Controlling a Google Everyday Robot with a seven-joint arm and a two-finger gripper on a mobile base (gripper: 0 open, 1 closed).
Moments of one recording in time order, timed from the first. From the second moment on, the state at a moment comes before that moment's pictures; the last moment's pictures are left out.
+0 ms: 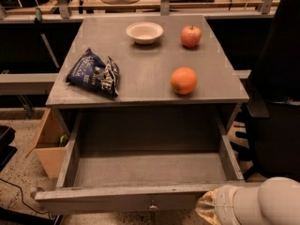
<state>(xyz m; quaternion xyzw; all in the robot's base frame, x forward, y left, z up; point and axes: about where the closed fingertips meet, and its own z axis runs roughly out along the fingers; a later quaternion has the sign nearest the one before) 0.328 -0.152 0.630 -0.69 0.67 0.03 0.26</state>
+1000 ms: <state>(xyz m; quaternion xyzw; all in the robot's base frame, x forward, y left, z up) 0.377 -0.139 0.635 -0.69 0.67 0.02 0.28</state>
